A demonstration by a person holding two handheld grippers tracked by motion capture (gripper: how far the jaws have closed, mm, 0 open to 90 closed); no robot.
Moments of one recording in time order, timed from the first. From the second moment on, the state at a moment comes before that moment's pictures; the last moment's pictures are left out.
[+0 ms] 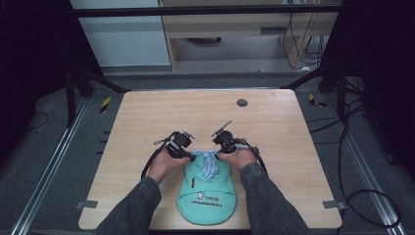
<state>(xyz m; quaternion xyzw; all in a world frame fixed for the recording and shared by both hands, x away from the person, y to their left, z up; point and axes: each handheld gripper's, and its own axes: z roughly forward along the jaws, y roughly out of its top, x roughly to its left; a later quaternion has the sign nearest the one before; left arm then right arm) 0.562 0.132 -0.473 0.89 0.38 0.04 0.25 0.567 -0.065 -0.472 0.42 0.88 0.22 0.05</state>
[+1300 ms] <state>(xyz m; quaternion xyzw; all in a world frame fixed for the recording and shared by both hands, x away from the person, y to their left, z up) 0.561 0.139 -0.444 0.88 0.37 0.07 0.28 0.558 -0.067 -0.444 0.41 0.87 0.25 0.08</state>
